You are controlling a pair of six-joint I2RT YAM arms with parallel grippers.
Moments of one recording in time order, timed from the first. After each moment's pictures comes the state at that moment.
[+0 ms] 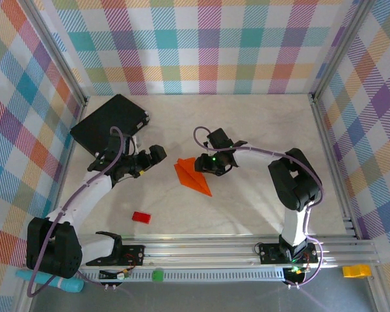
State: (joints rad) left arm -0.21 1.19 0.79 -0.40 0.42 -0.72; right arm 0.63 1.89 1.19 -0.37 -0.37 0.58
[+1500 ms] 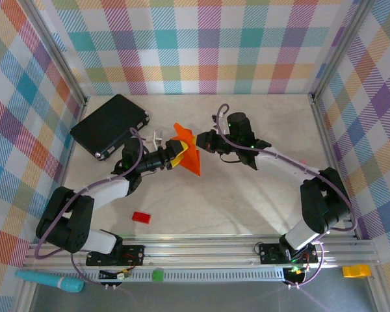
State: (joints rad) left arm -0.36 1.42 0.61 0.62 0.74 -1.20; right arm 0.57 1.58 1.08 0.07 -0.60 0.83
